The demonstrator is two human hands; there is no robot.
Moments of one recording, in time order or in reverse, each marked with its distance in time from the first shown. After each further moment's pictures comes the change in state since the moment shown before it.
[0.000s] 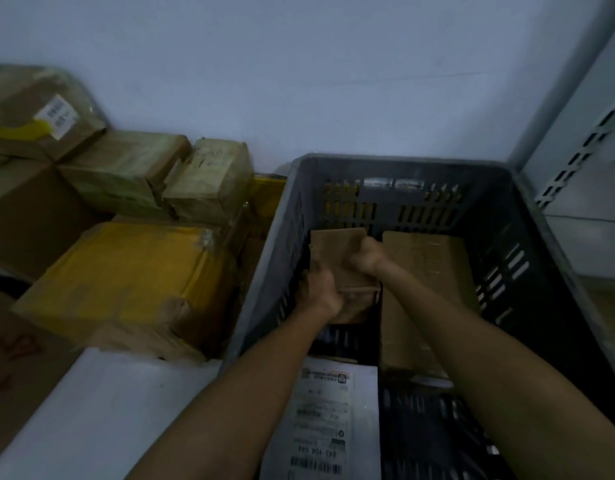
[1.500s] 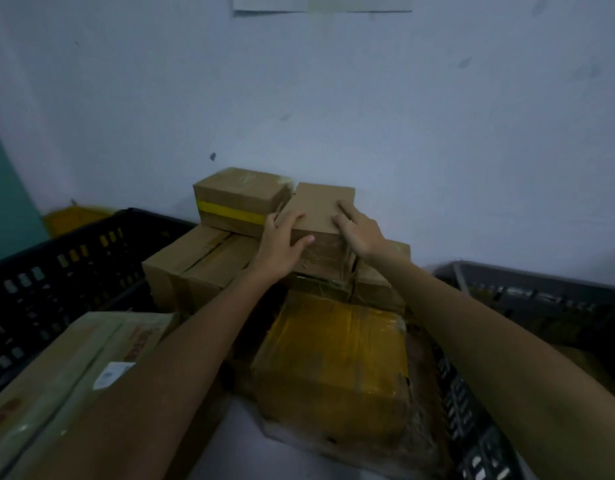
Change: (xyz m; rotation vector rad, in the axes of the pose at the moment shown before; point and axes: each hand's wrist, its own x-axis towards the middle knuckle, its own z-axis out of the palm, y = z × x) left_hand -0.019 -0.218 -0.347 -0.232 0.550 0.359; right_hand -0.071 -0.362 0.087 0.228 0.210 -0.520
